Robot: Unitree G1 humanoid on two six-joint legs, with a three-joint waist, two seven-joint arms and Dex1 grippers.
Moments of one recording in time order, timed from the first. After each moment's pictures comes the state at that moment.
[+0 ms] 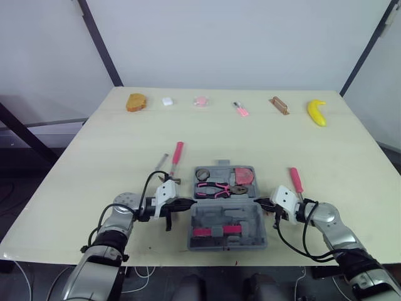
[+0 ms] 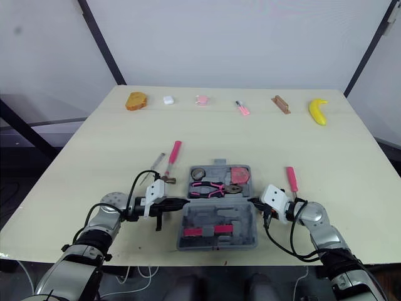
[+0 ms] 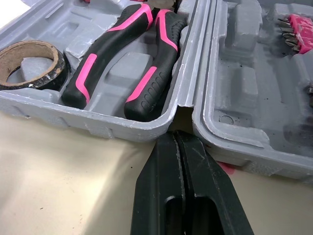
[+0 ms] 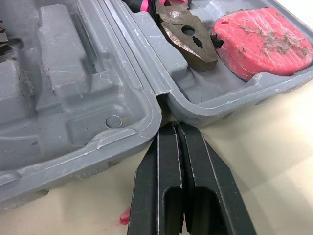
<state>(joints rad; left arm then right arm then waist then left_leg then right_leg) -0.50 0.51 -0.10 0.87 -0.10 -0.40 -1.31 -0.30 -0.45 0.20 0.40 -0.01 -0.19 0.90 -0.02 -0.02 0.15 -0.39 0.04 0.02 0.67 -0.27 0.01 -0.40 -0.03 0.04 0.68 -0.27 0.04</state>
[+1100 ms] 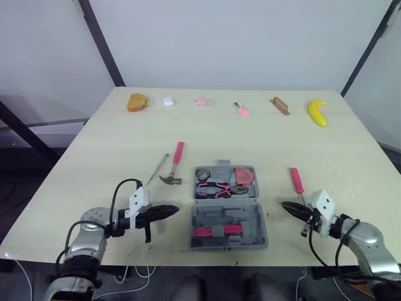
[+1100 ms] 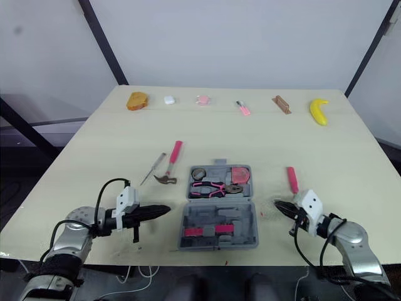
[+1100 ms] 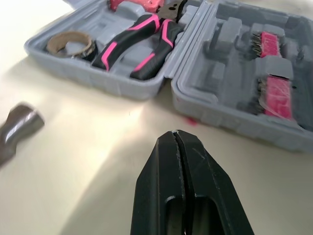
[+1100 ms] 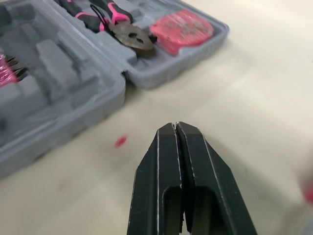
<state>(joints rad) -0.22 0.64 0.03 0.54 -0.27 -0.24 -1.33 0.02 -0.55 -0.03 0.12 0.25 -0.05 0.91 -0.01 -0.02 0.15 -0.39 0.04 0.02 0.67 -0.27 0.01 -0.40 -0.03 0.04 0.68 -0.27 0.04</state>
